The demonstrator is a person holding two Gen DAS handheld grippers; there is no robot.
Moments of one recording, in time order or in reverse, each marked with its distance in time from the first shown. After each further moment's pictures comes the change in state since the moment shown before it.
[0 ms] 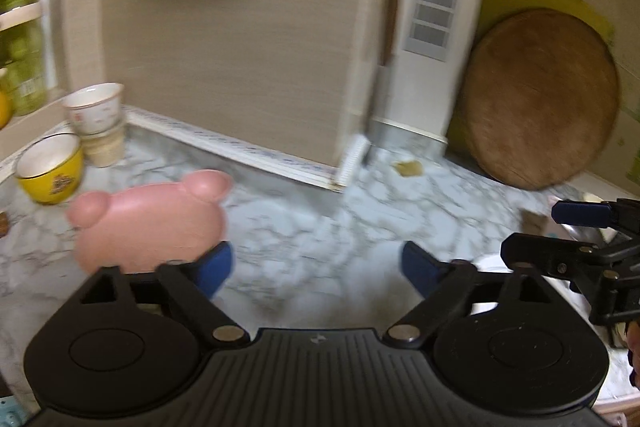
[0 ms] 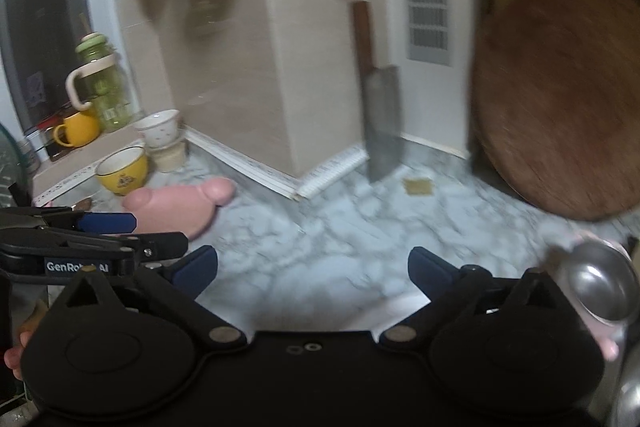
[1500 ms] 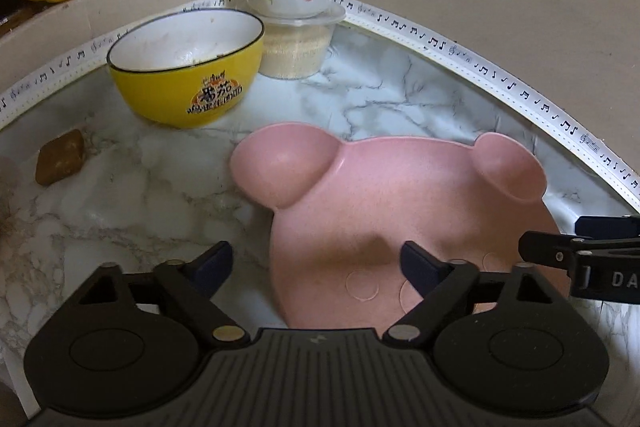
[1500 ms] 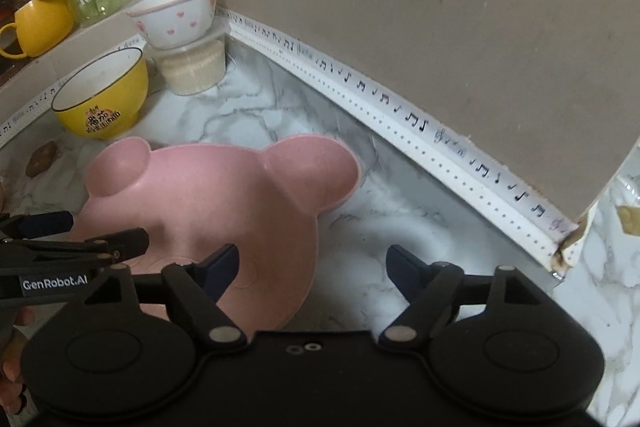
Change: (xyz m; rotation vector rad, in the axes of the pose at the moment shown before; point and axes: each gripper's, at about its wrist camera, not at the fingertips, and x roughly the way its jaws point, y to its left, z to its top) left arm 0.148 0.225 -0.013 -0.236 0.204 0.283; right arm 0.280 0.128 0.029 -0.089 0.330 0.030
